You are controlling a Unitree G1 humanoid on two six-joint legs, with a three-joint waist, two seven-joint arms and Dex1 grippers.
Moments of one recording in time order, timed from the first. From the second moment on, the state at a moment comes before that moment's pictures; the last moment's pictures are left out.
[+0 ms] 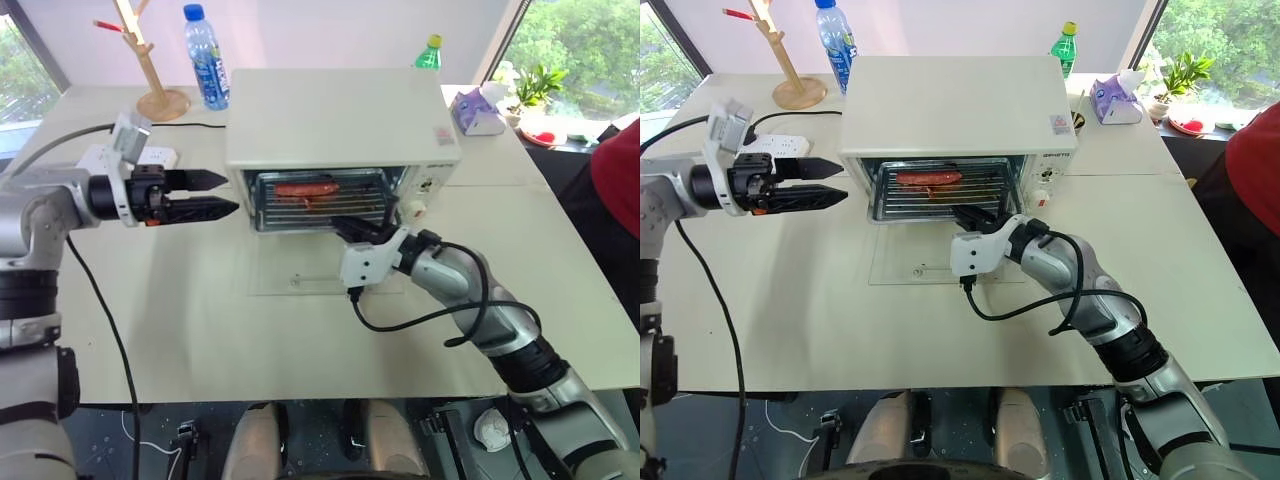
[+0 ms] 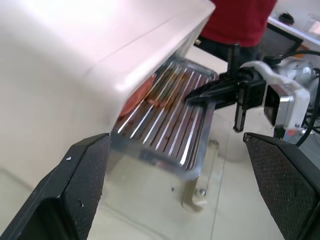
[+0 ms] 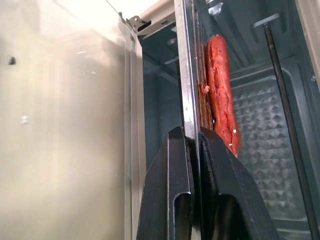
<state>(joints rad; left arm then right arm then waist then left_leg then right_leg) -0.72 0.89 0.14 0.15 -0.62 0.88 -1.30 -0.46 -0.57 0.34 -0.19 -0.53 -0.13 0.55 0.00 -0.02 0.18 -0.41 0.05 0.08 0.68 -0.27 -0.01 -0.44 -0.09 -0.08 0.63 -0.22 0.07</state>
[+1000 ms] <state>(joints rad) -1.05 0.69 -0.03 0.64 -0.43 0.61 -1.35 -0.50 -0.53 0.36 -0.11 -0.57 -0.15 0.56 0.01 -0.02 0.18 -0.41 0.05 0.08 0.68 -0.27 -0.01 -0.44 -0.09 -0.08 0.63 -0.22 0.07</state>
